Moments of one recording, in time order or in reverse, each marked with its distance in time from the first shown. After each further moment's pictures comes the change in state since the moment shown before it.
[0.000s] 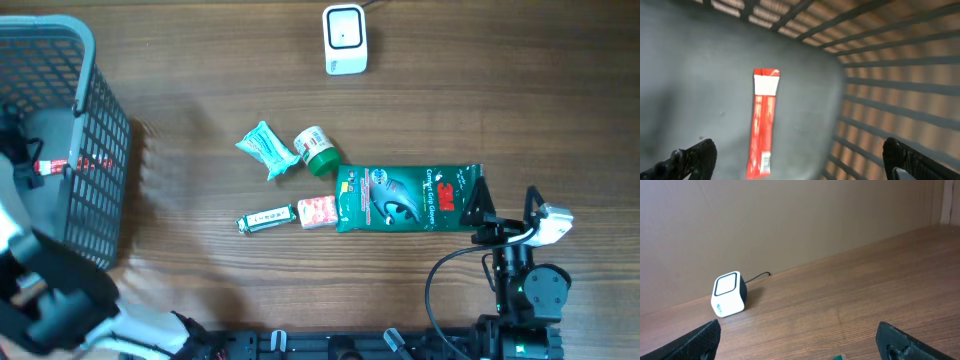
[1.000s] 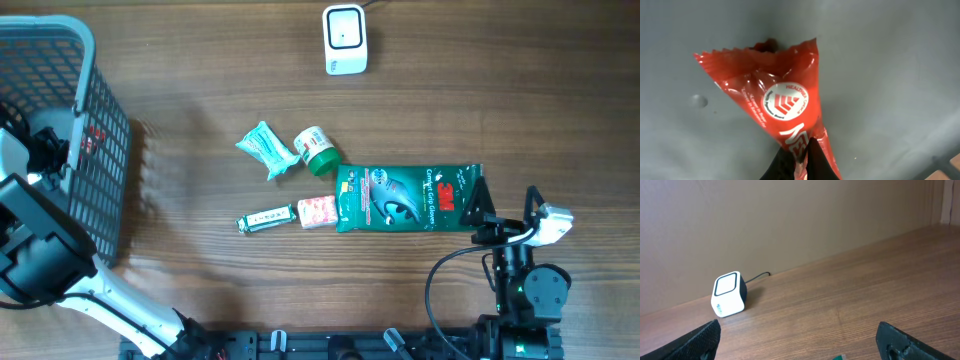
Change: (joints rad) left arm -0.011 0.305 0.042 -0.035 0.196 -0.256; right arm 0.000 0.000 0.000 0.000 0.000 0.000
